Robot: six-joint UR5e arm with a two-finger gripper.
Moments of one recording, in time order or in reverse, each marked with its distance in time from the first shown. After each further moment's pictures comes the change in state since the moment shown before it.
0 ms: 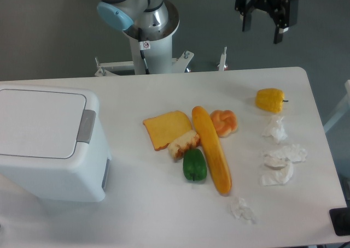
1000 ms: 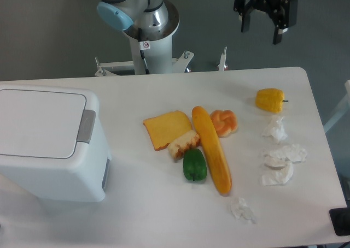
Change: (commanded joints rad) arm -0.003 -0.002 0.002 -0.005 -0.029 -0.025
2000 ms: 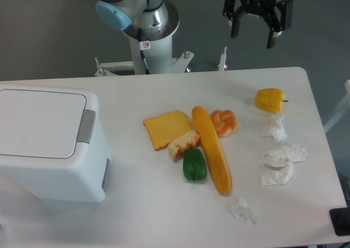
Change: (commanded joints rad) arm -0.037 -0.003 0.012 -0.002 -0.126 -0.294
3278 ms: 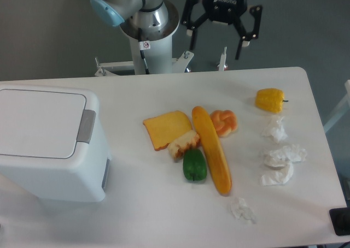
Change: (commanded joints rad) arm -0.231 -0.044 0.057 0.116 -0.085 -0.773
